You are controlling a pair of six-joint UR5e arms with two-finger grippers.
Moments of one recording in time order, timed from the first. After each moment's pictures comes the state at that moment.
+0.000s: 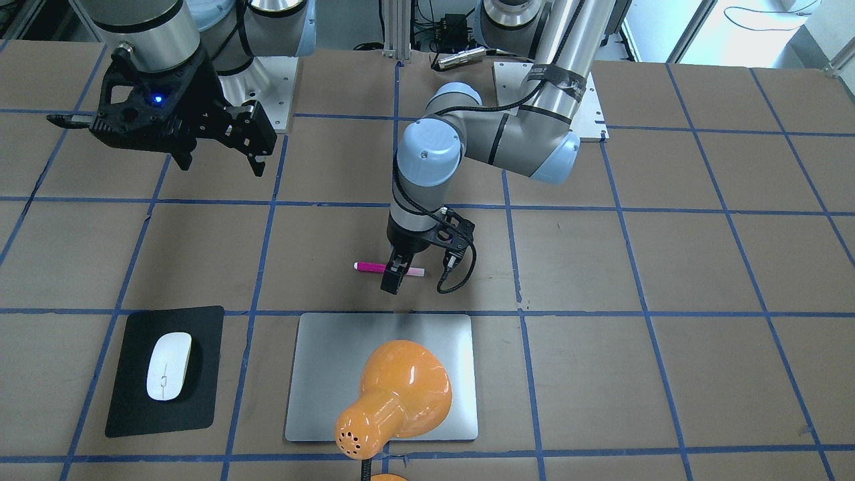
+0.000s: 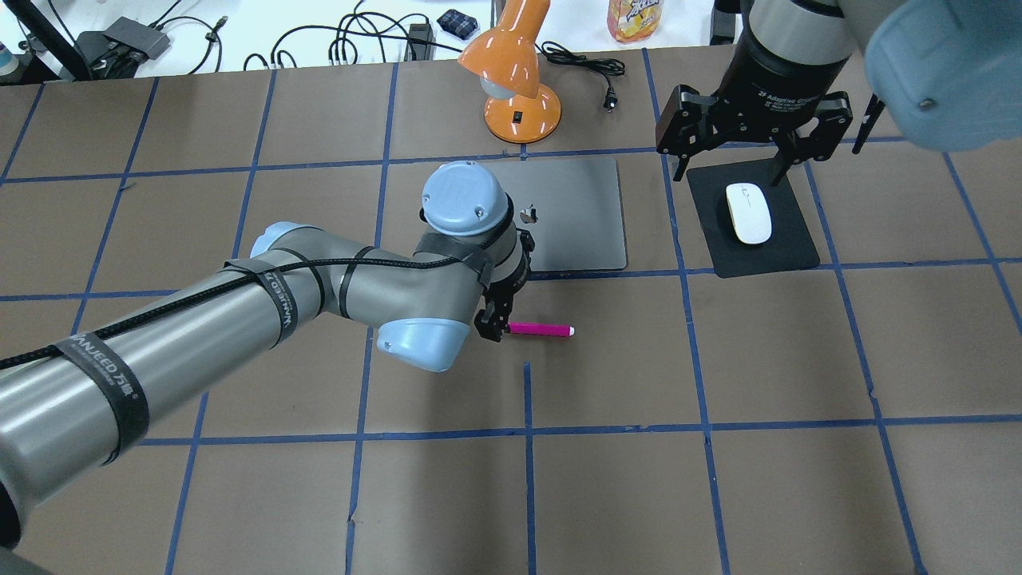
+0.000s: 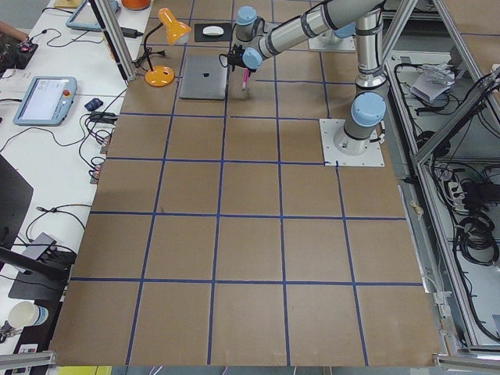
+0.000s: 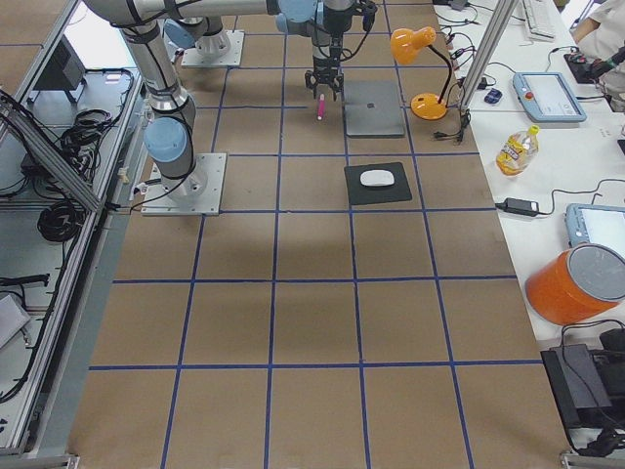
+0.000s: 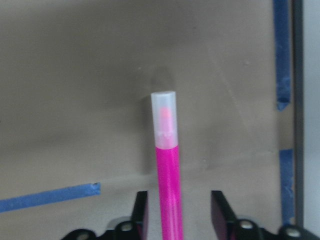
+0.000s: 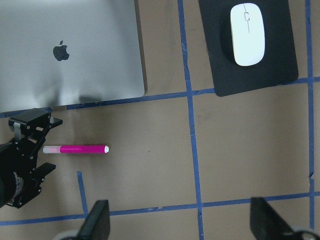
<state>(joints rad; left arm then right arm) -1.92 -1.96 -1.89 -0.74 1.50 -1.49 1.63 -1.56 1.54 -1.57 -1.54 0.16</state>
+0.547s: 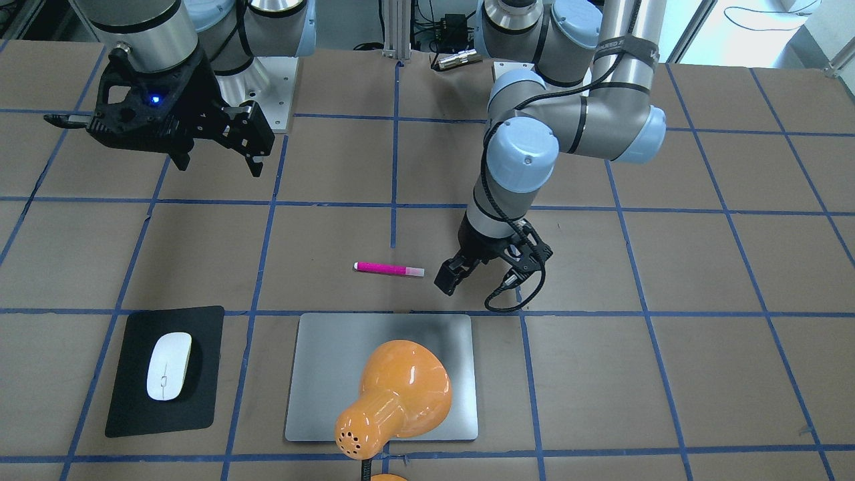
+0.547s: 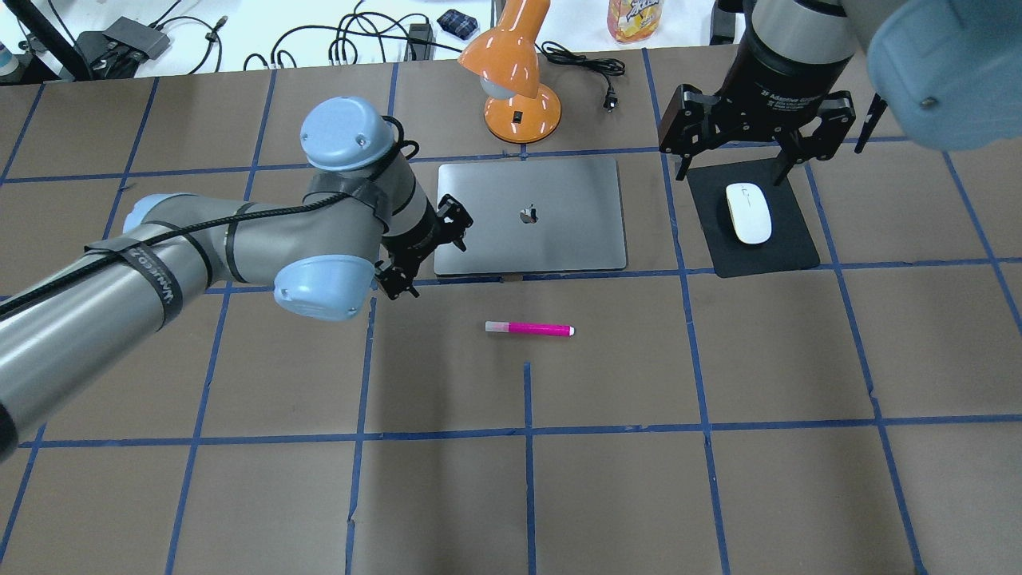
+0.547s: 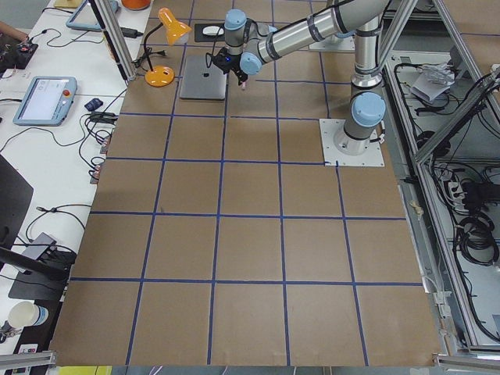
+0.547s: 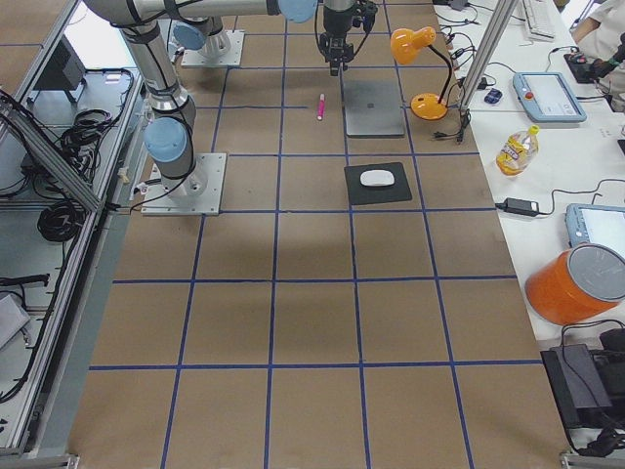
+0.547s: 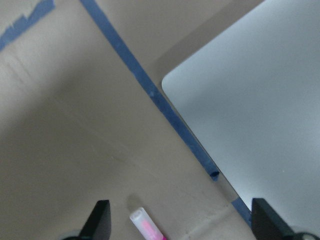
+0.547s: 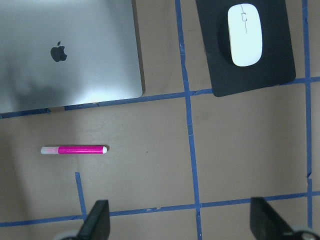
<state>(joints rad) -1.72 -1.84 -1.88 -0.95 1.48 -0.85 1.62 -1.56 1.54 -1.57 -1.55 0.16</state>
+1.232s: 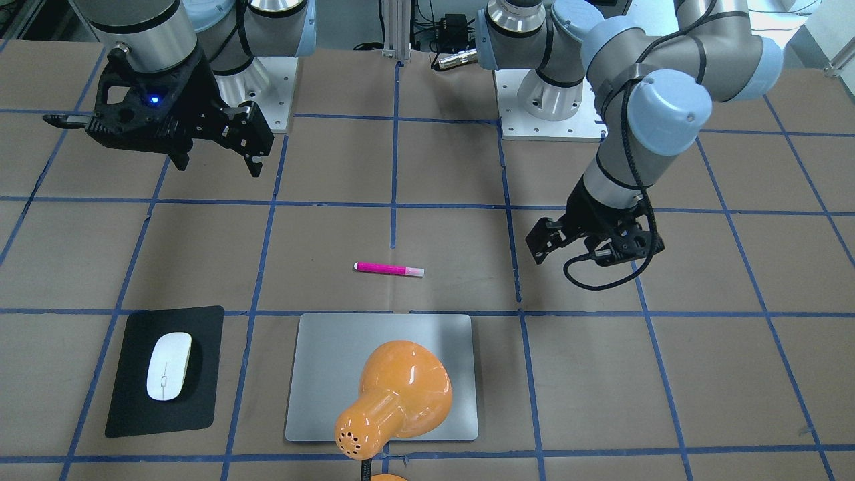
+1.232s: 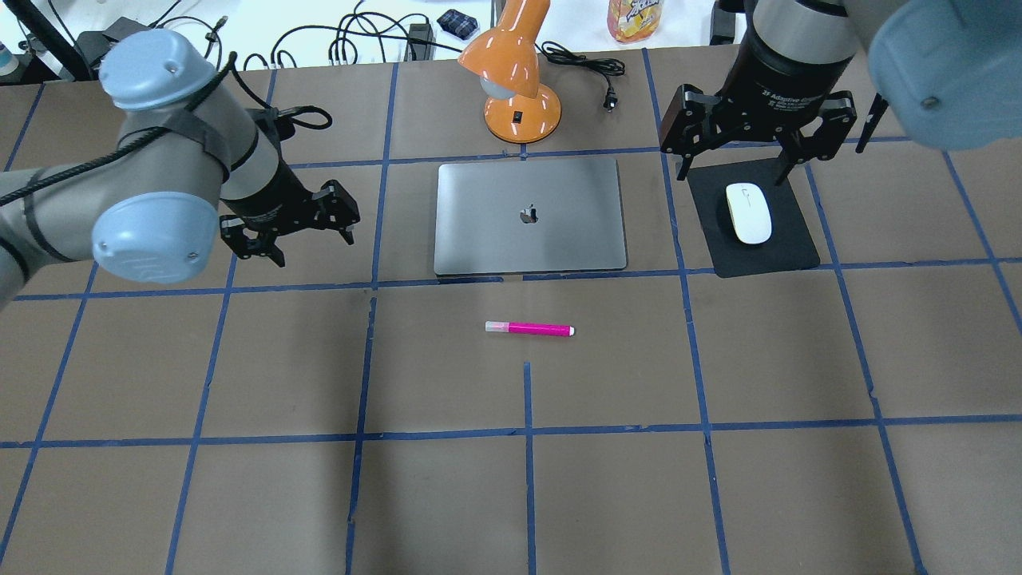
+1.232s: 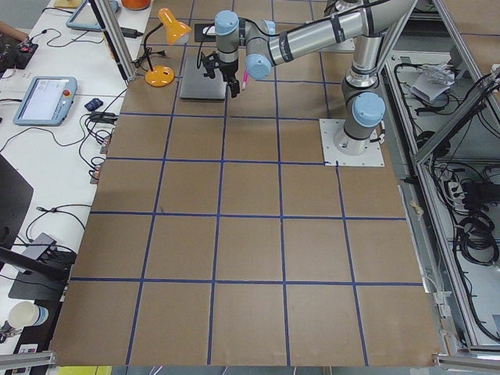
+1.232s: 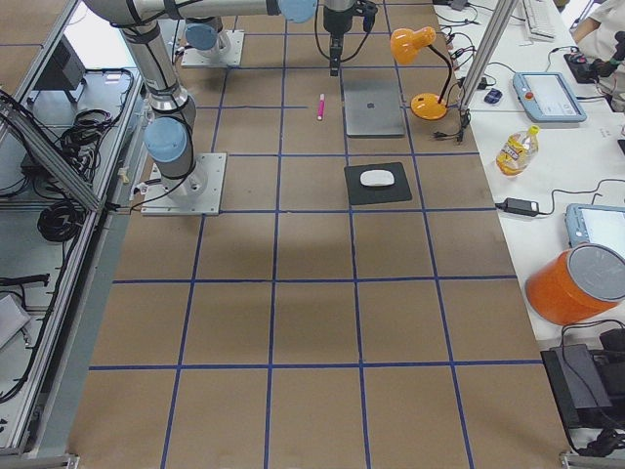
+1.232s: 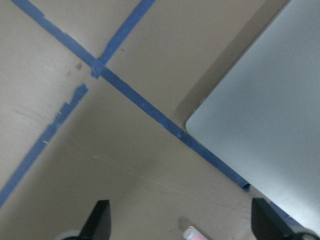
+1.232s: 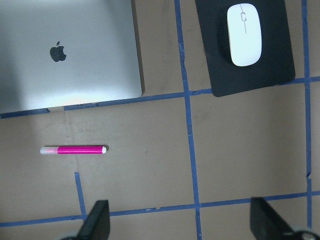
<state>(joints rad) -1.48 -1.66 -1.85 -1.19 1.54 -0.13 1.62 -1.56 1.54 -1.57 -1.55 0.16</state>
